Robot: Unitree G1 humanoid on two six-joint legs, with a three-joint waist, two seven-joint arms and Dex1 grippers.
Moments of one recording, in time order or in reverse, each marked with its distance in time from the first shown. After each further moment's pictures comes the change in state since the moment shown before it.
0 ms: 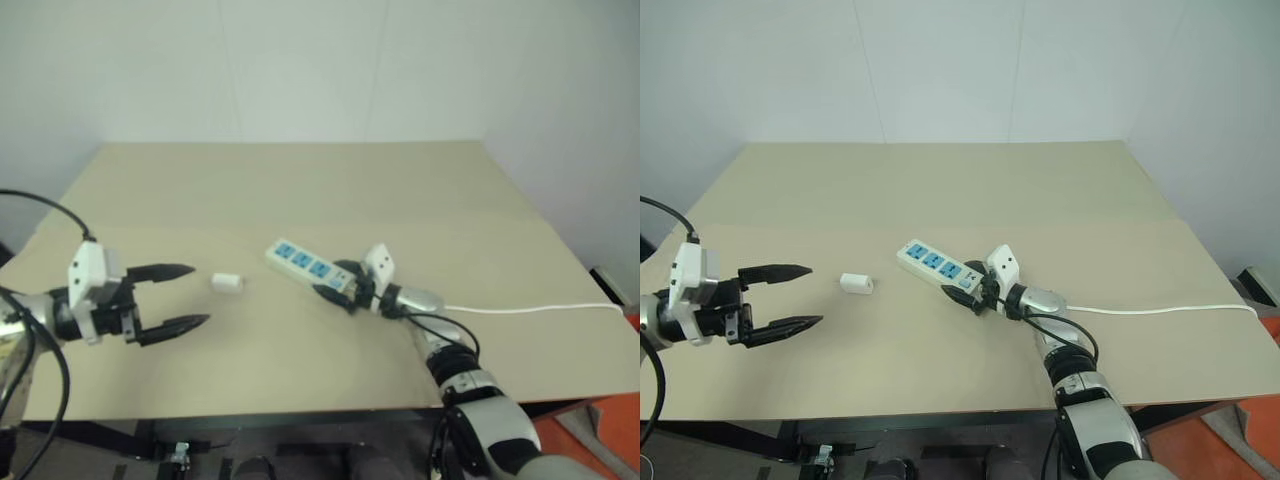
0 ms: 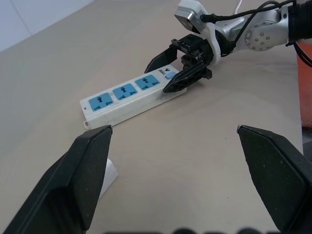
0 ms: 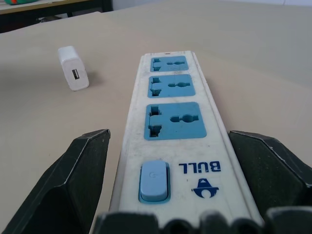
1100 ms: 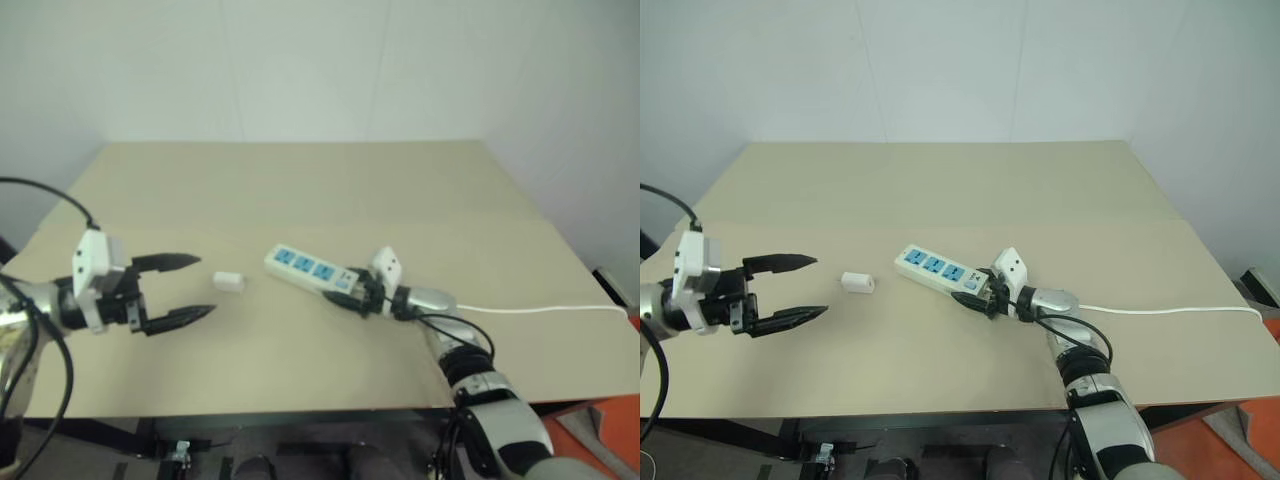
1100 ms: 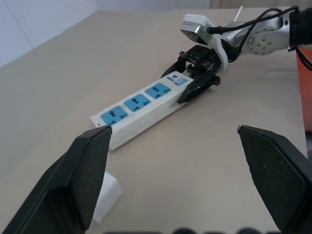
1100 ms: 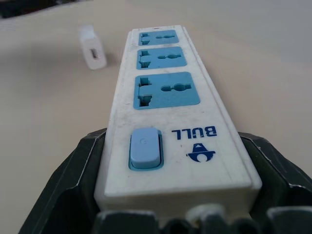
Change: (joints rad) left arm -0.134 0.012 -0.056 0.038 -0.008 0.020 -0.002; right arm 0.037 -0.077 0.000 -0.148 0.031 0.104 0.157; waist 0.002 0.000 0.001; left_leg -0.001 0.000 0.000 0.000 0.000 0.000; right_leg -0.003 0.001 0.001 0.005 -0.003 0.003
